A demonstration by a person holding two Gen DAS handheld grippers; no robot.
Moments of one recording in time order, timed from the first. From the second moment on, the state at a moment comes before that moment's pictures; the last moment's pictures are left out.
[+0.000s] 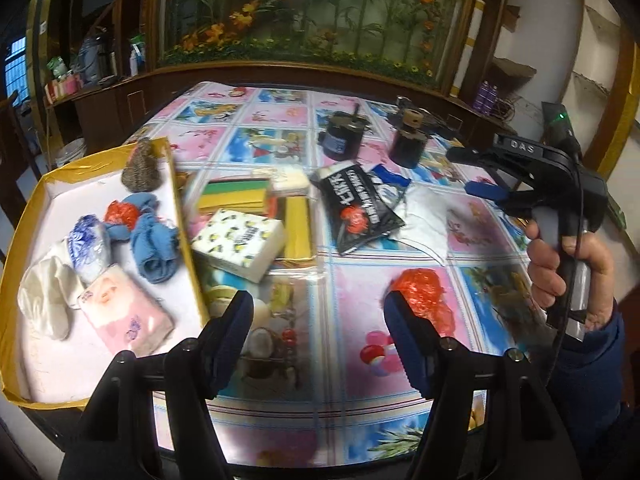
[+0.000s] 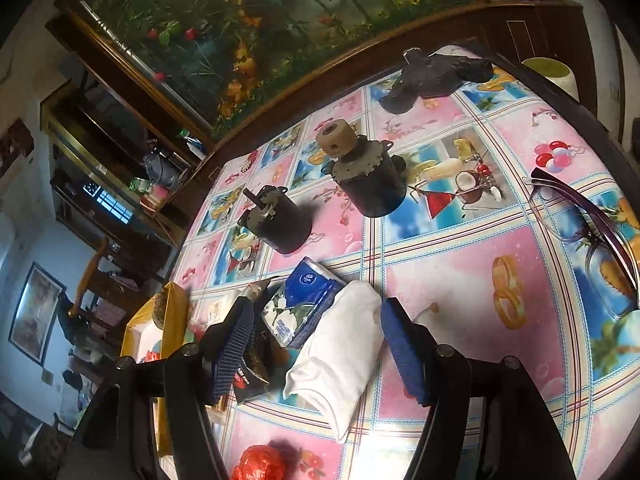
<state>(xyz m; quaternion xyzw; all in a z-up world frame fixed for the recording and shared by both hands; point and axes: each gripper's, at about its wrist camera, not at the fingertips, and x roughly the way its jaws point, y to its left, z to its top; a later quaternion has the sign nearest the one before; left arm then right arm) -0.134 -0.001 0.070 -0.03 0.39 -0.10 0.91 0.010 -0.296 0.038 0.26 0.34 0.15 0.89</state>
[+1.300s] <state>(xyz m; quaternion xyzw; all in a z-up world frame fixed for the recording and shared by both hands) -0.086 -0.045 0.016 0.01 0.43 -0.14 0.89 0.030 -0.232 -0.002 0.02 0.41 0.07 0.91</state>
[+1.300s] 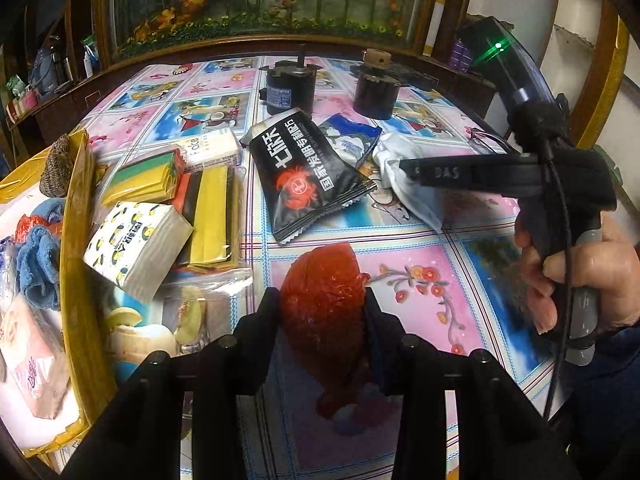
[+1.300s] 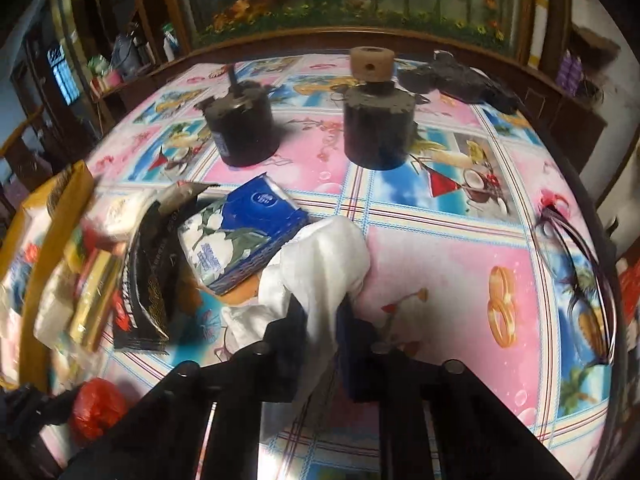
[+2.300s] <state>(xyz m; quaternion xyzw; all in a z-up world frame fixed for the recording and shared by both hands) -0.093 -0.047 0.022 0.01 0.40 -0.12 0.91 -0.004 -0.217 0.033 0.05 0.33 0.13 0.93</state>
